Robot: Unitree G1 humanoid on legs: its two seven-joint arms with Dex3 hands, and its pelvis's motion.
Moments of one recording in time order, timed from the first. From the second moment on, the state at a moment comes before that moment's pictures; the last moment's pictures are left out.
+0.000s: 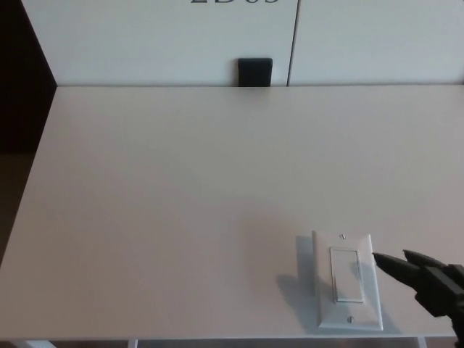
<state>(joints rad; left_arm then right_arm) 0.45 0.41 -0.11 0.48 0.11 -0.29 -0.22 0.59 -0.34 -0.08 -0.37 -0.48 -0.55 0.08</state>
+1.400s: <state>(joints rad) 0.44 0.44 -0.11 0.43 0.12 -0.24 -0.22 0.51 -0.39 0.20 -0.29 -1.22 -0.20 -0.19</state>
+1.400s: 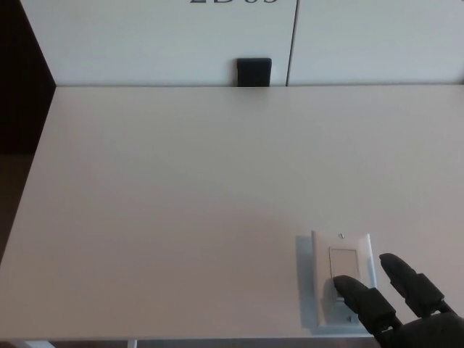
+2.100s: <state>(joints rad) 0.45 0.45 -0.12 0.39 0.14 -0.21 -0.23 0.58 -0.45 0.27 -0.30 -1.28 -0.10 -0.30</state>
